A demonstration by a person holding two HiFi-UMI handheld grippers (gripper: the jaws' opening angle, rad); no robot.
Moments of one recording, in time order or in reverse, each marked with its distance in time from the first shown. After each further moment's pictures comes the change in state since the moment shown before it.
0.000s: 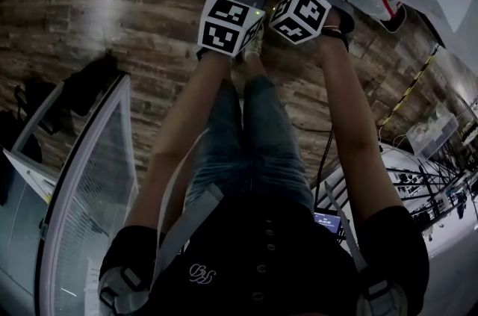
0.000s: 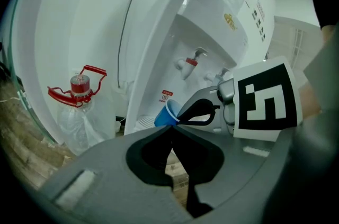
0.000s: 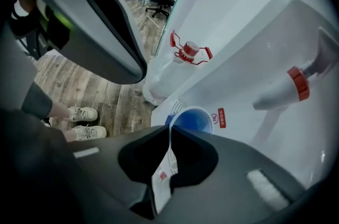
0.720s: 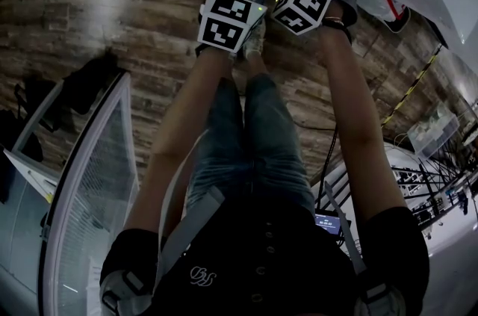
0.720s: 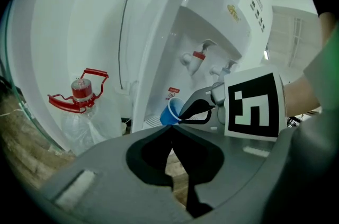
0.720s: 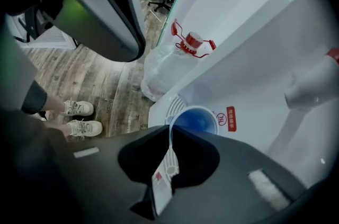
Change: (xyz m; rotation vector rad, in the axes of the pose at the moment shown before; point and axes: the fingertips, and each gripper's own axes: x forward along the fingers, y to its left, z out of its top) left arm 0.009 0.020 -0.001 0.077 0.032 0.049; right arm 0.031 -0.003 -0.009 -0.038 0.041 0.003
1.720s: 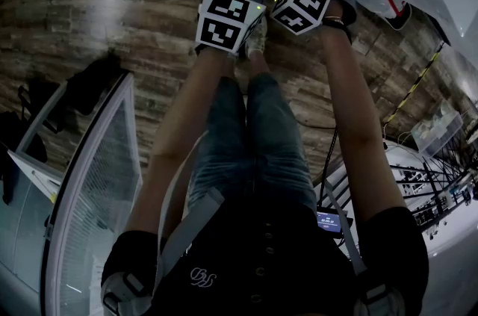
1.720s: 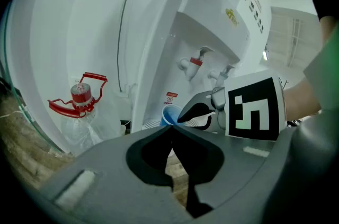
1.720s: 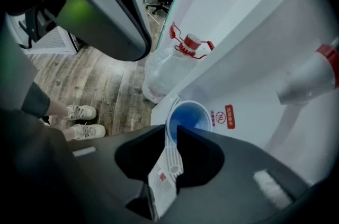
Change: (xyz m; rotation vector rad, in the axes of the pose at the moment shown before) left arm -0.005 -0.006 0.009 0.000 -0.011 -0.015; right arm -0.007 0.002 0.002 0.033 -0.014 0.020
